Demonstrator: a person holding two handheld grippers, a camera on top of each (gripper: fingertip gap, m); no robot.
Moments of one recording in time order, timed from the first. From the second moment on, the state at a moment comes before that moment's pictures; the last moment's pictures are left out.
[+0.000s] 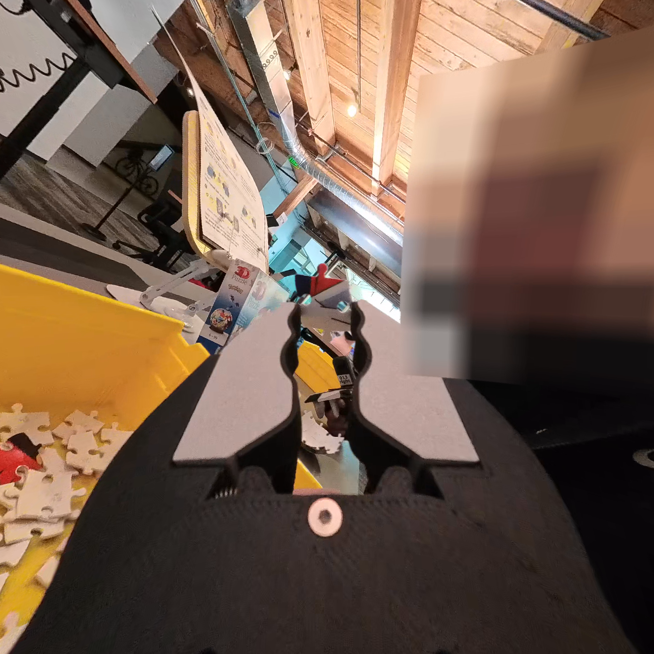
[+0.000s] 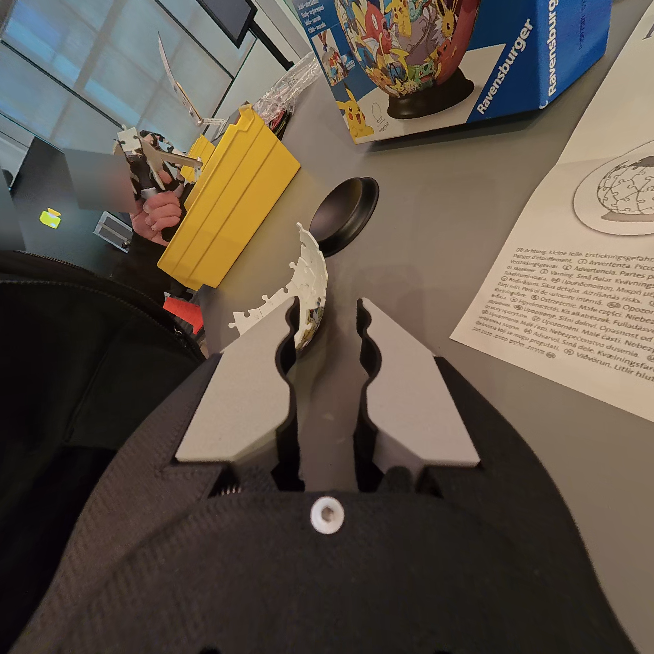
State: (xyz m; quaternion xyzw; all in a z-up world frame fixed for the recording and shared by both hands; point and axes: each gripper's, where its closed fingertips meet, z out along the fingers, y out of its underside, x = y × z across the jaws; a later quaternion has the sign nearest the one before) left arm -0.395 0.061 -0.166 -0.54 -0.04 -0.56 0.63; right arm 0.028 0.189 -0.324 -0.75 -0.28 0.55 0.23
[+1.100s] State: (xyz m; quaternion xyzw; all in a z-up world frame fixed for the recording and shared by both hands) left arm -0.454 0.098 -0.374 -0.97 0.05 0.04 0.25; right arm 0.028 0.189 -0.322 -0.75 -0.28 0.56 0.23
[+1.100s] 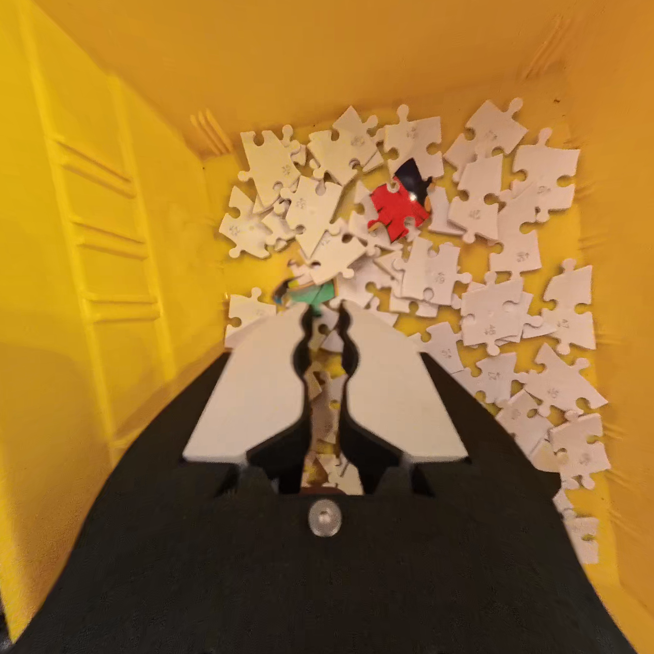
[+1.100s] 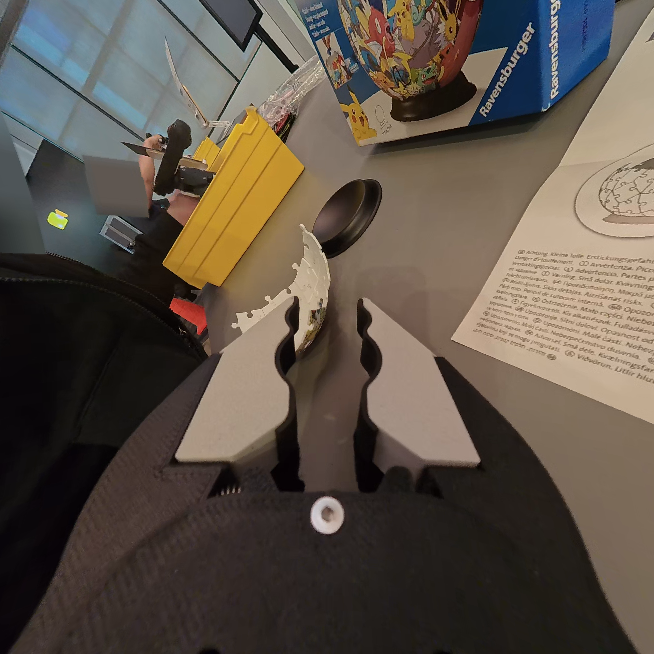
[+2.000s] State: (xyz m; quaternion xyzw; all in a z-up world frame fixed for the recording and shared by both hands) left arm -0.468 0.116 -0.374 -0.96 0.06 0.06 0.26; right arm 0.029 0.188 -0.320 -0.74 -0.28 0.56 0.23
